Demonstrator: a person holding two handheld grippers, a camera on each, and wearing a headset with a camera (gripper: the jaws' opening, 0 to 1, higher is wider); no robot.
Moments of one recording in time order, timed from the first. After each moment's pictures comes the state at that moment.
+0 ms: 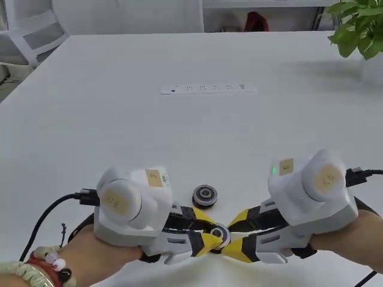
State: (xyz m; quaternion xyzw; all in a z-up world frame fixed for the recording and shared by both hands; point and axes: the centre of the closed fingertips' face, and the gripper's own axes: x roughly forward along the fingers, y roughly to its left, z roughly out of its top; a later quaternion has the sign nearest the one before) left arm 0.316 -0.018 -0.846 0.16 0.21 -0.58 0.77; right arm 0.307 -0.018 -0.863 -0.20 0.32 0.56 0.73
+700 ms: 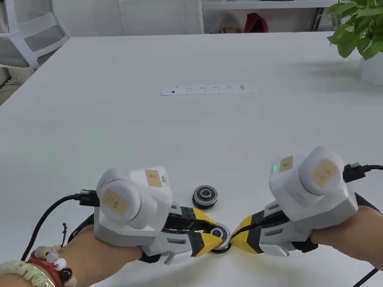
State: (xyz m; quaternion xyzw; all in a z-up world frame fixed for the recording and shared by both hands) left arm 0.315 -0.018 -0.847 0.15 0.21 -0.58 0.77; right arm 0.311 -0.028 -0.870 -0.19 0.36 0.54 0.74
